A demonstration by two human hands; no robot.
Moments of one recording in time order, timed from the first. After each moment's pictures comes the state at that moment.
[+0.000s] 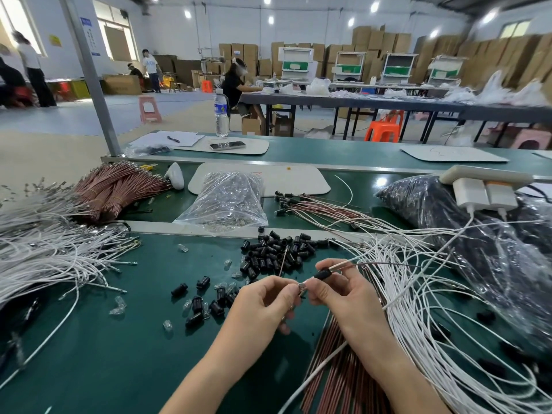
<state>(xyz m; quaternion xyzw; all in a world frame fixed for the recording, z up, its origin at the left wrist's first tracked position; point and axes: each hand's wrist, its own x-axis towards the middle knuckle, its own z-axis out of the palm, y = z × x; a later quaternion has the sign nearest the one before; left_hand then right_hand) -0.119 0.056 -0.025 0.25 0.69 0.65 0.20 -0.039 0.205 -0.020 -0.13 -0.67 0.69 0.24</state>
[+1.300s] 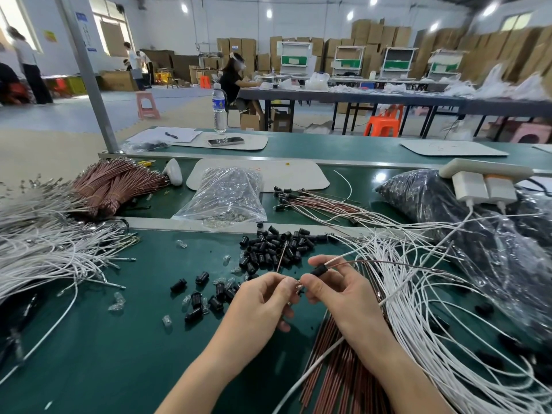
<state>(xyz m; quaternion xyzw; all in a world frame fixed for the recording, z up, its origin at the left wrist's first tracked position) -0.119 0.057 -0.031 0.27 0.69 0.64 0.21 -0.039 0.204 -0.024 -0.11 -0.70 0.66 0.23</state>
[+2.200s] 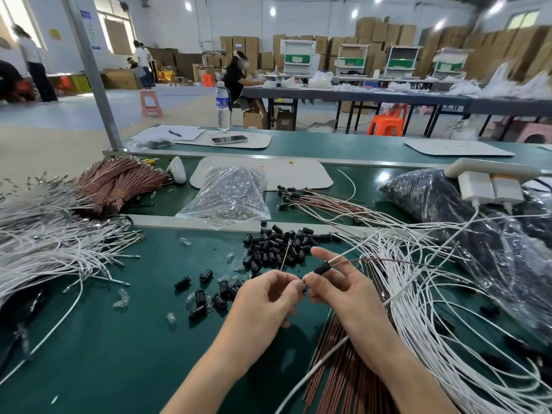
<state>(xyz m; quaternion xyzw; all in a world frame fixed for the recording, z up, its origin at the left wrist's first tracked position) -0.118 0.057 -0.033 0.29 0.71 0.62 0.16 -0.038 0.202 -0.022 -0.12 -0.67 0.70 0.20</state>
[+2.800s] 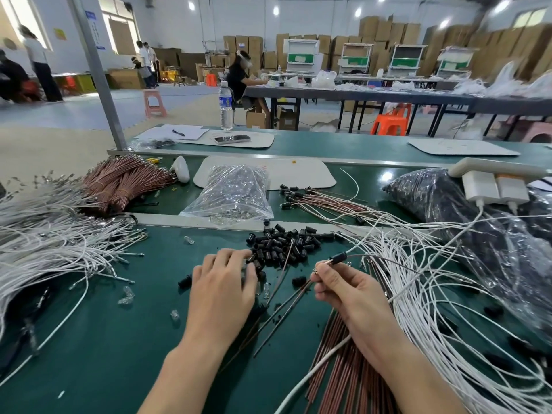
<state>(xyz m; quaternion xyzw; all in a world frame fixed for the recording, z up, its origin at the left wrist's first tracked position) -0.152 0.032 -0.034 0.26 0.91 0.29 -0.16 -0.037 0.204 -0.019 -0.14 -0.56 0.79 0.18</state>
